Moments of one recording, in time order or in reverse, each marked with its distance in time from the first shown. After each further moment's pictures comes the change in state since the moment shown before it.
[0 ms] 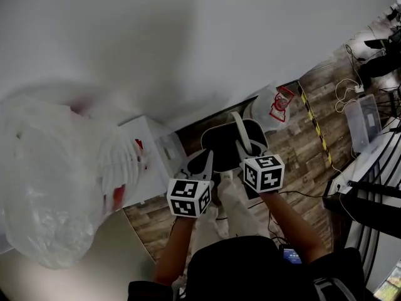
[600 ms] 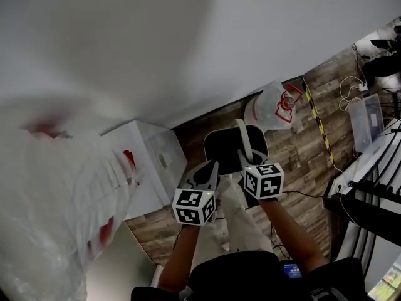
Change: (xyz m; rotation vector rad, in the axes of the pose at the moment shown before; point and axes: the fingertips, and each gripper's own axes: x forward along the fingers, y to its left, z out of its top) left arm 0.053 0.025 -0.075 -0.143 0.062 -0.024; right arm 0.060 -0.034 -0.062 0.062 0.131 -0.040
